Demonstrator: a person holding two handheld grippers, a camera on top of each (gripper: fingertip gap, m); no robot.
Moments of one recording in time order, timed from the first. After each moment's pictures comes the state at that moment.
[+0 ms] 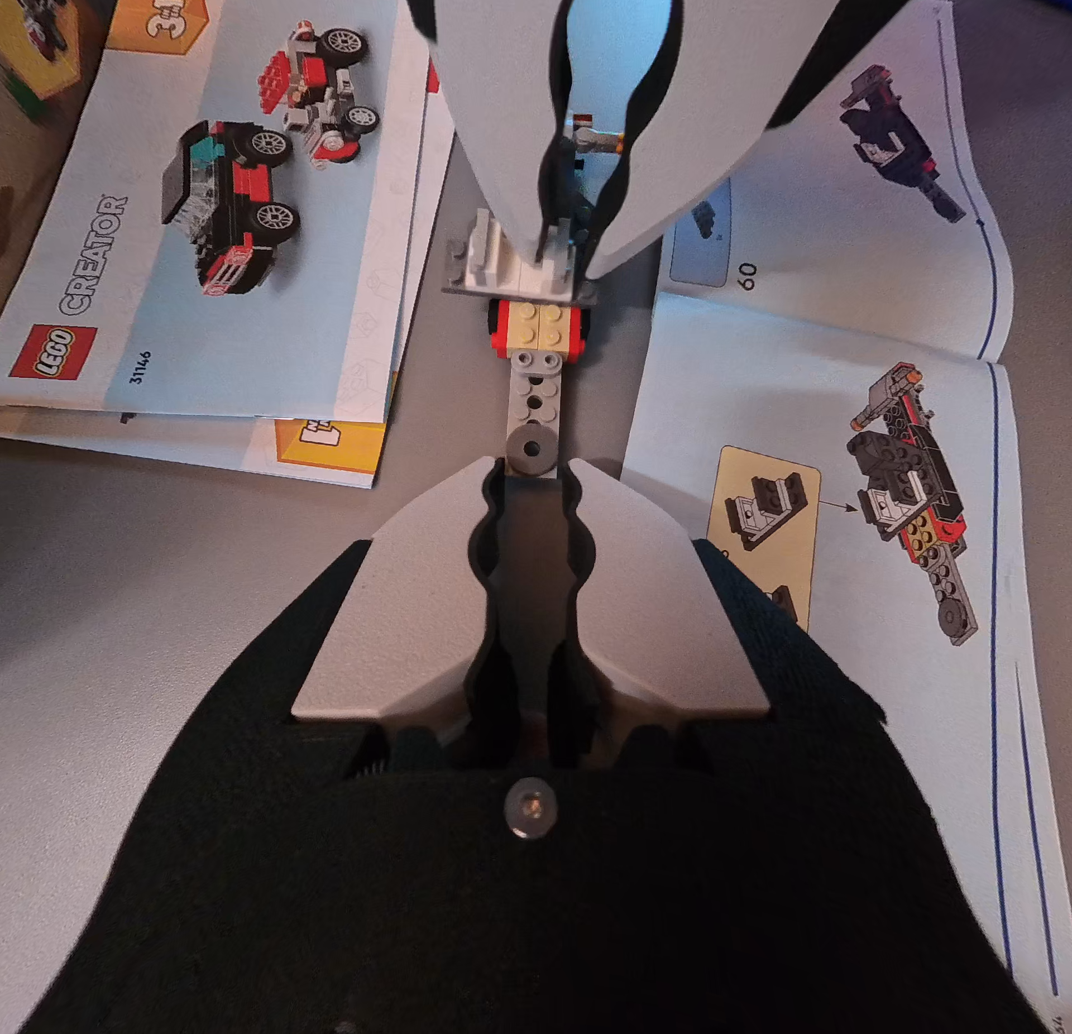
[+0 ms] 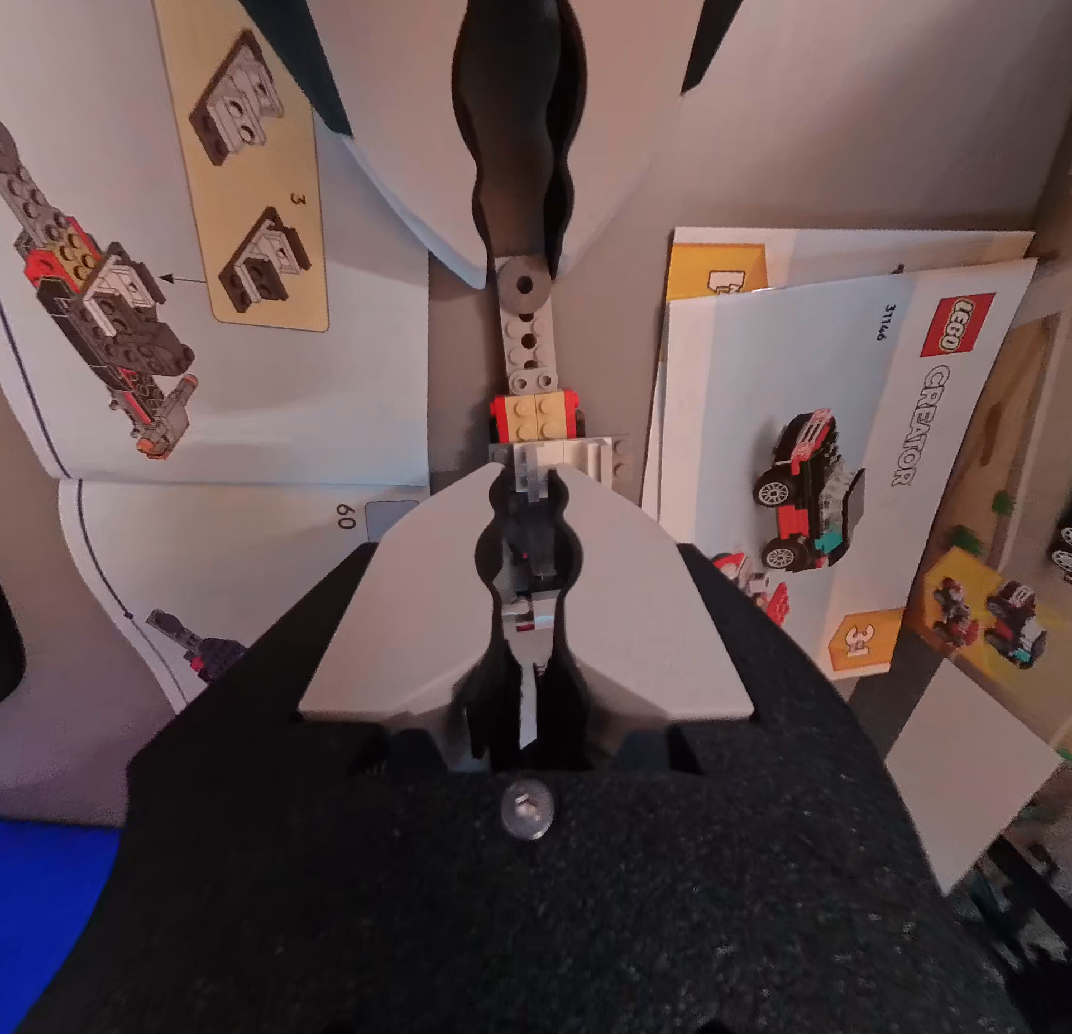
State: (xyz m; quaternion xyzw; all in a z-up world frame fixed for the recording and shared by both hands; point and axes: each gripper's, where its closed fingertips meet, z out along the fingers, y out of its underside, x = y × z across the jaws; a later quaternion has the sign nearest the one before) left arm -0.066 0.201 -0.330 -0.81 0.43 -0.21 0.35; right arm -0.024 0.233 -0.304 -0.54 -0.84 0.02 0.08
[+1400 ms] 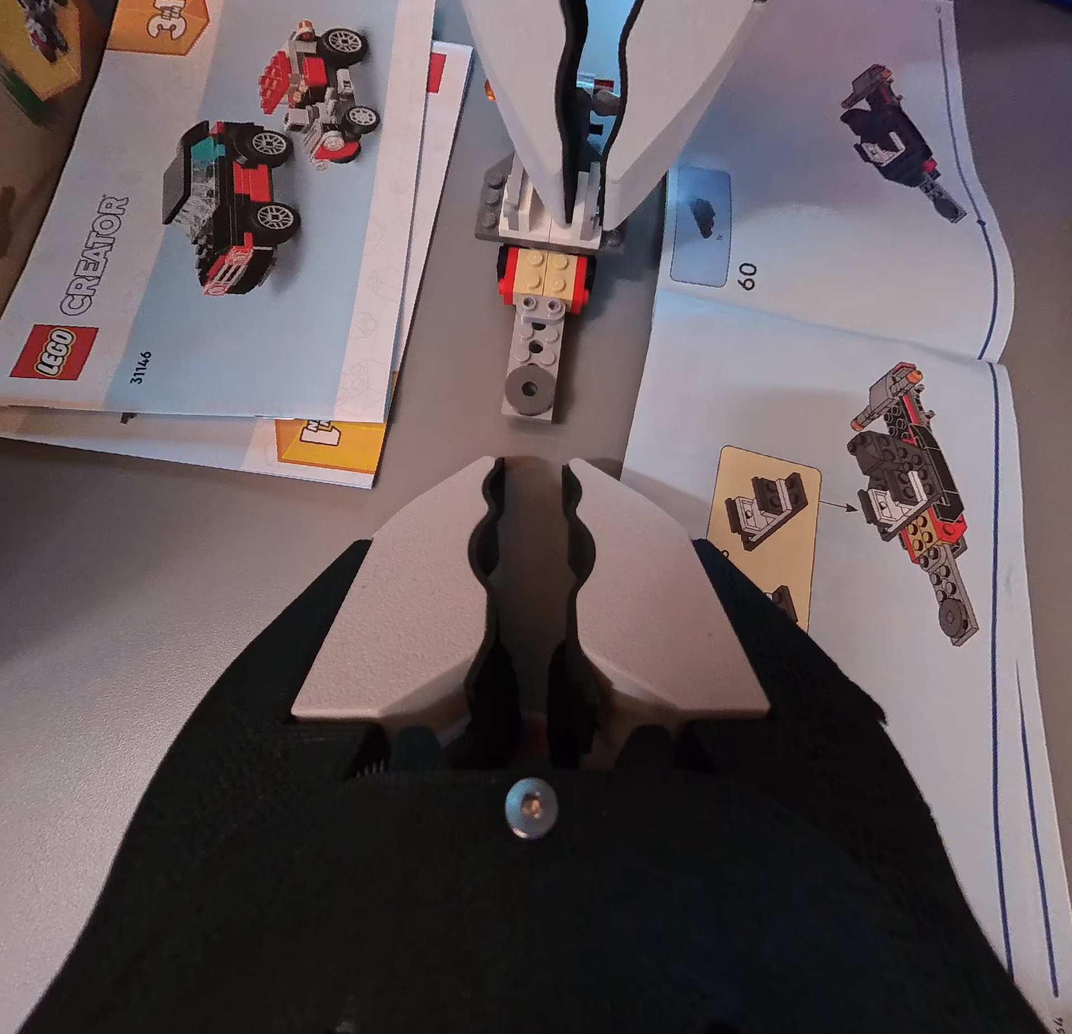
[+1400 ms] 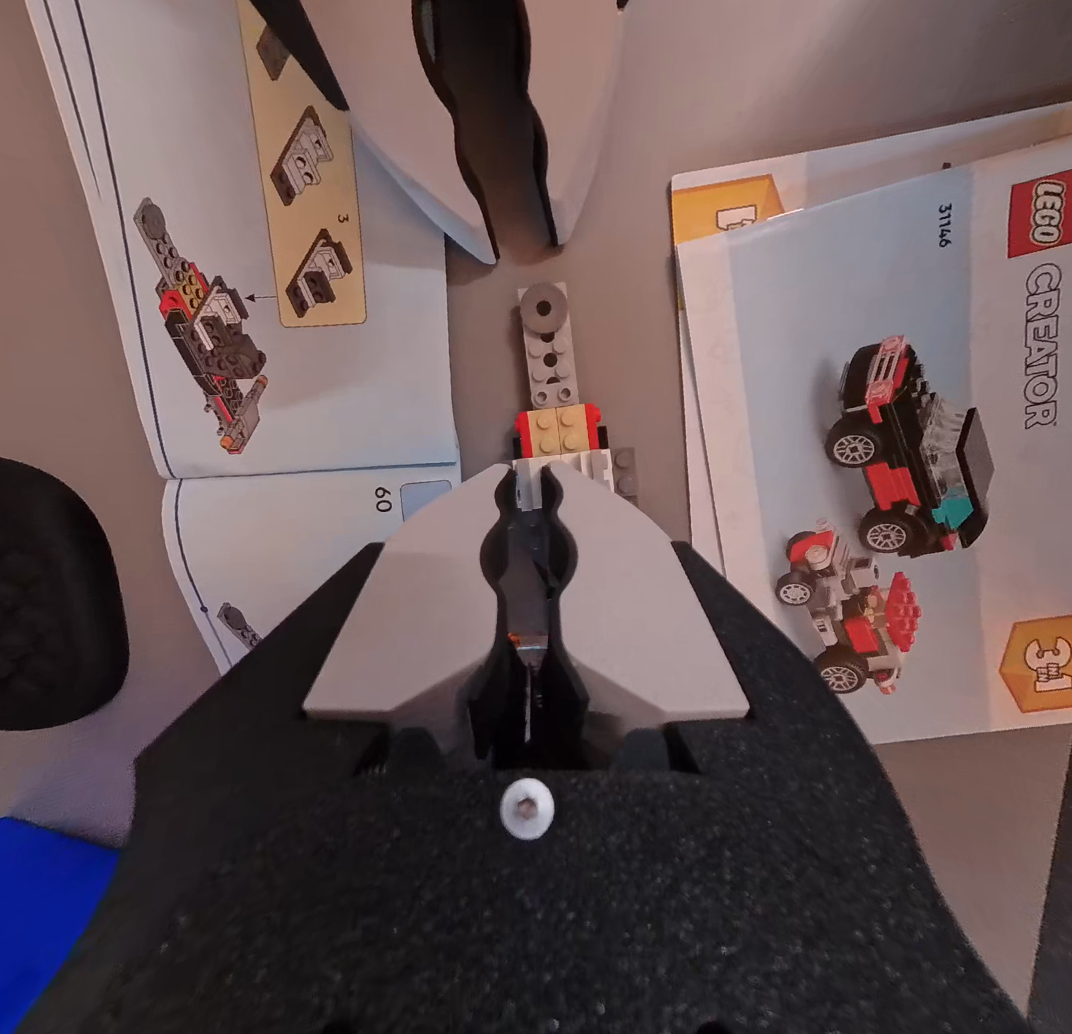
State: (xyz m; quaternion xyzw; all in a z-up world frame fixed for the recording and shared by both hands) left arm -0.066 0.201 -0.330 -0.81 0.43 -0.21 0.35; right arm -0.008 0.233 -0.304 -0.59 -0.79 0.17 0.07
